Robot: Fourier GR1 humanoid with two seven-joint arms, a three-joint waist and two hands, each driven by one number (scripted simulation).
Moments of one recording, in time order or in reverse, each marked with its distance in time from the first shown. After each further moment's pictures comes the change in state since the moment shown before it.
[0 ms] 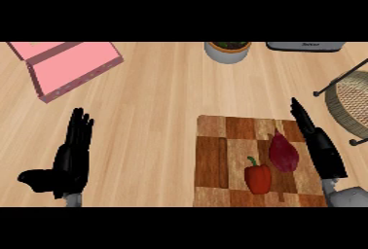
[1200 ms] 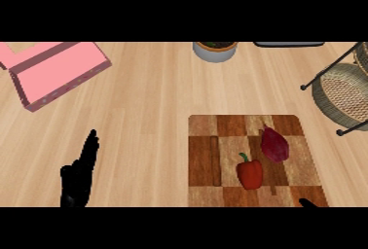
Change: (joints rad) left arm 0.055 0.050 -0.083 0.143 -0.123 -0.001 0.129; right arm 0.637 0.067 -0.084 -0.708 0.274 -0.593 0.306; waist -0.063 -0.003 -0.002
